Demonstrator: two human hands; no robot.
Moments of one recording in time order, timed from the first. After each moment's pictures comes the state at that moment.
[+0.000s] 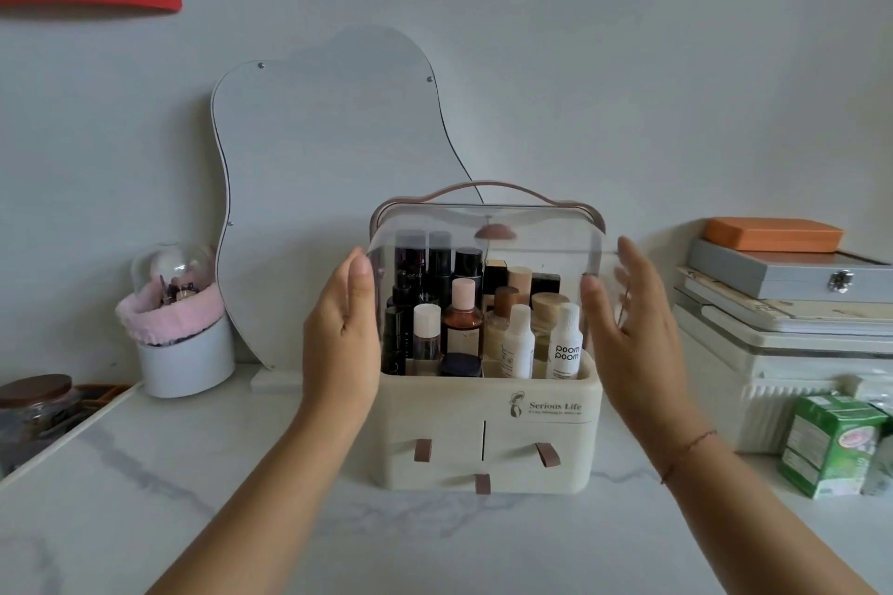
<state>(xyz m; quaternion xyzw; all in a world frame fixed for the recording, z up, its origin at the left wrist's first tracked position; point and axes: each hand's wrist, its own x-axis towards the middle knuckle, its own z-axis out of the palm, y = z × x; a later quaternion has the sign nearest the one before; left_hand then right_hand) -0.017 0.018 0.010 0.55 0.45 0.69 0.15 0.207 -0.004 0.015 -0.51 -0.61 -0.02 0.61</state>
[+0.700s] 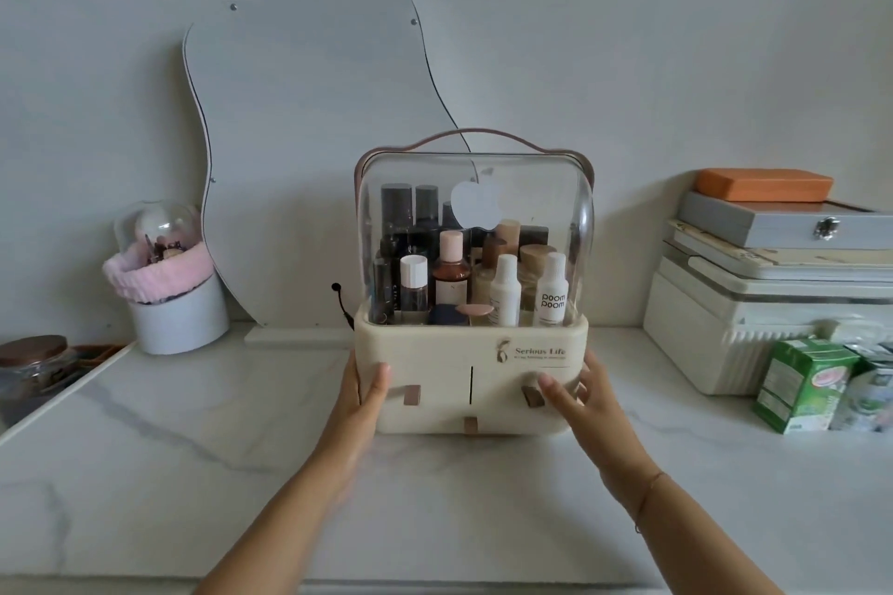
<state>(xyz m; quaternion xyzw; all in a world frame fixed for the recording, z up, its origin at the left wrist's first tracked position) -0.027 0.034 -0.132 0.55 0.47 0.54 0.43 0.230 0.000 -0.113 -0.51 -0.55 0.37 0.55</state>
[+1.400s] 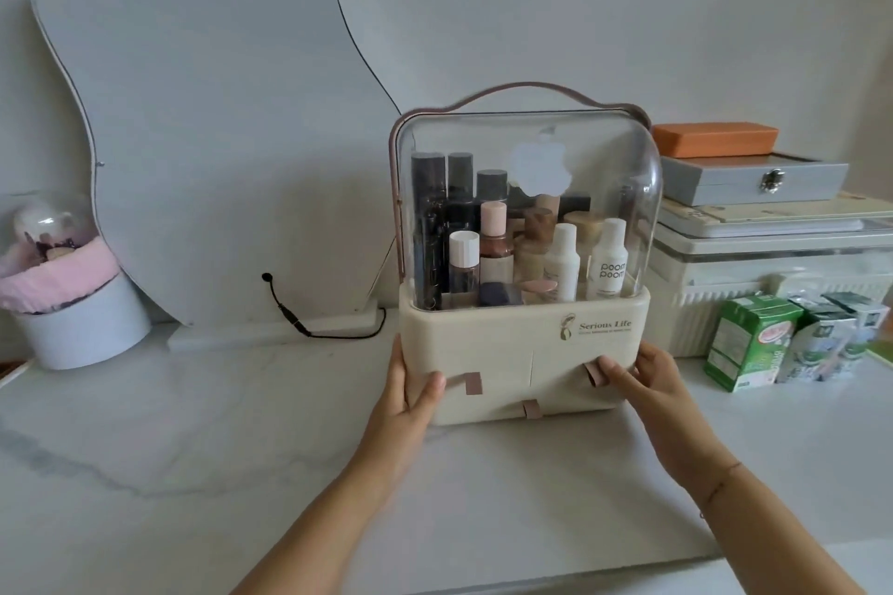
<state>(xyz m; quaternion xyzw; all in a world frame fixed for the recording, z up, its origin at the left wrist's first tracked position) 0.067 0.038 -0.151 0.60 0.41 0.48 0.48 0.338 -0.004 -0.134 -0.51 -0.48 0.36 0.62</state>
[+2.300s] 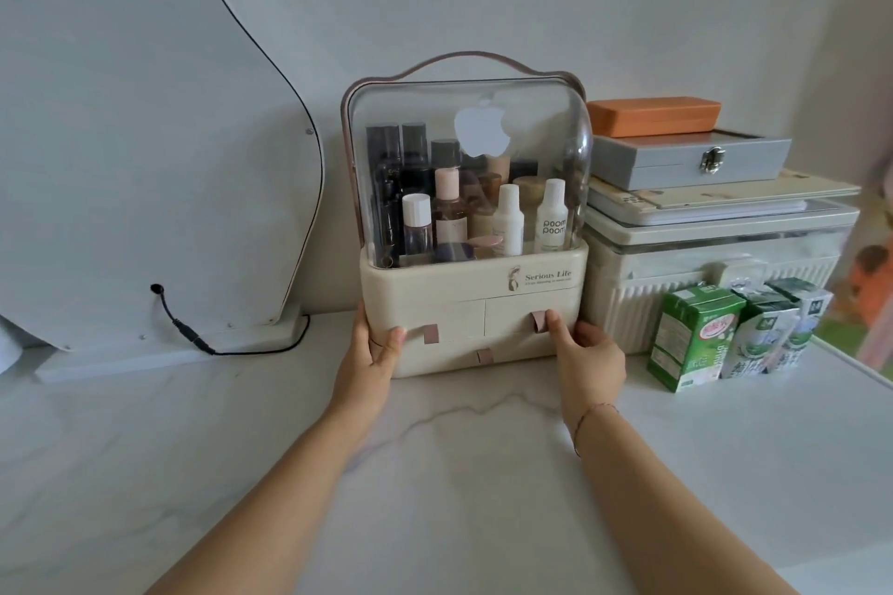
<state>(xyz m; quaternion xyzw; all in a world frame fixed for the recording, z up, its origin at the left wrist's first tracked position) 0.144 0.123 -0.153 0.60 0.48 0.49 0.41 0.364 0.079 -0.151 -0.69 -0.26 0.18 0.65</state>
